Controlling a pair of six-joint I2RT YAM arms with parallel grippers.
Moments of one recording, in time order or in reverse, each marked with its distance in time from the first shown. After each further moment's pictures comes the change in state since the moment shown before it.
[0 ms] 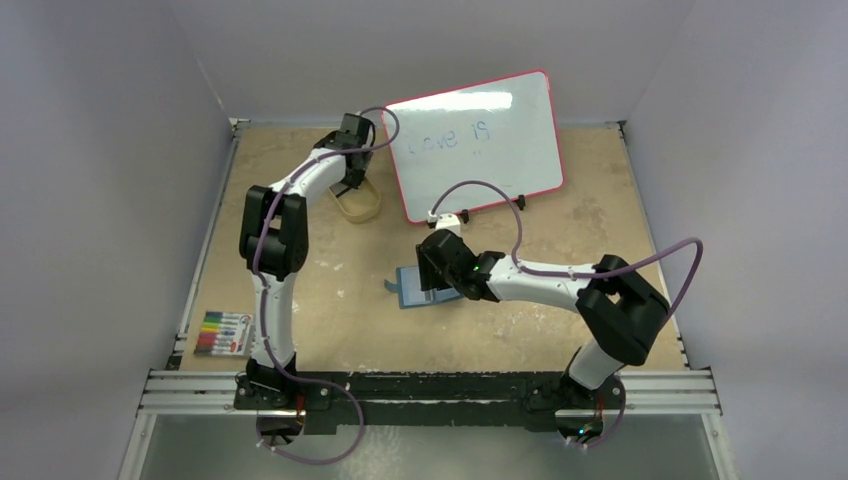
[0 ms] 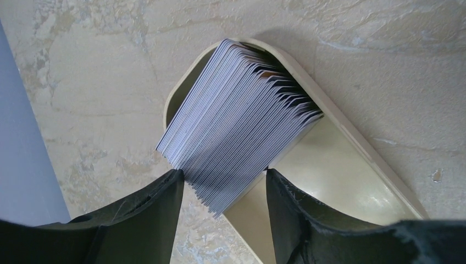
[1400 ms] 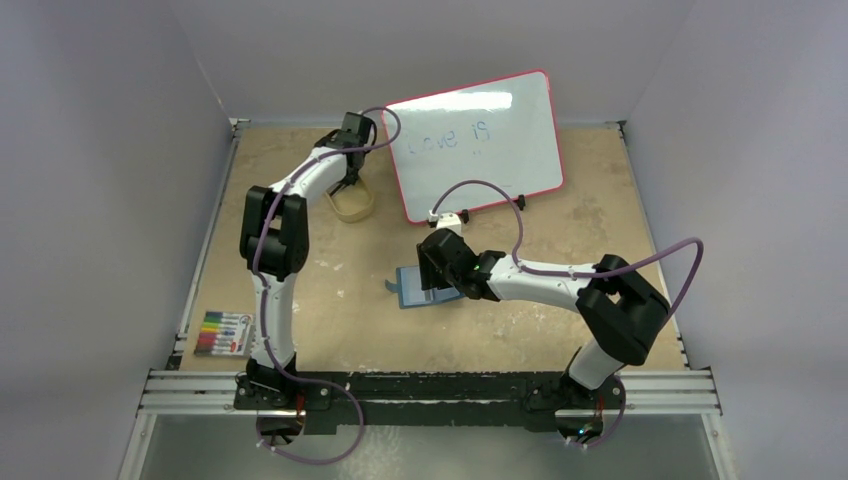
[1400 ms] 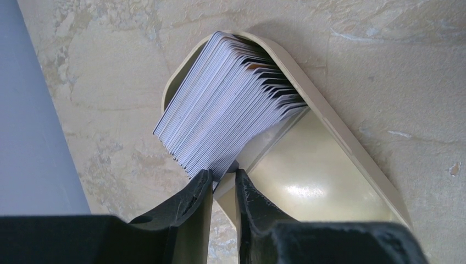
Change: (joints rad) left arm -0.005 0.003 0.015 -0.027 -0.047 0.025; right arm -0.007 0.000 0.000 0.000 0.000 0.000
